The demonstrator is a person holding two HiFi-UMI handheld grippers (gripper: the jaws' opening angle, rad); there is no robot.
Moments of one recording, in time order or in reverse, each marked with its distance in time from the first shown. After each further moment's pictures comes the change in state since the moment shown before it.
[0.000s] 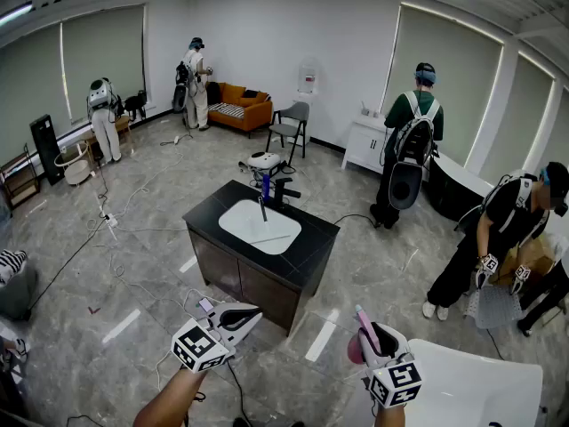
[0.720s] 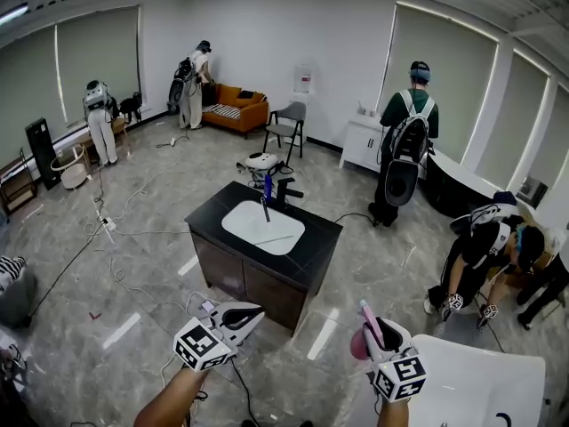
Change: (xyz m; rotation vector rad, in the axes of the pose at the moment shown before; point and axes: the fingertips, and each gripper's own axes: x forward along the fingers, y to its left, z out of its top) left arm -0.027 0.025 -0.011 0.009 -0.006 -0.032; right arm 0.021 0.025 0.002 0.013 -0.013 -0.033
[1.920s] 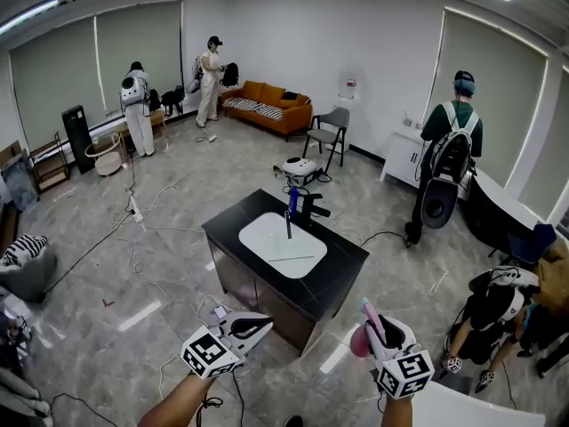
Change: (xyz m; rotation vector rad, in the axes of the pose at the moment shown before) left arm 0.119 0.083 -0.018 -0.042 0.066 0.148; right arm 0.168 -0.110 0.016 -0.009 -0.035 0.235
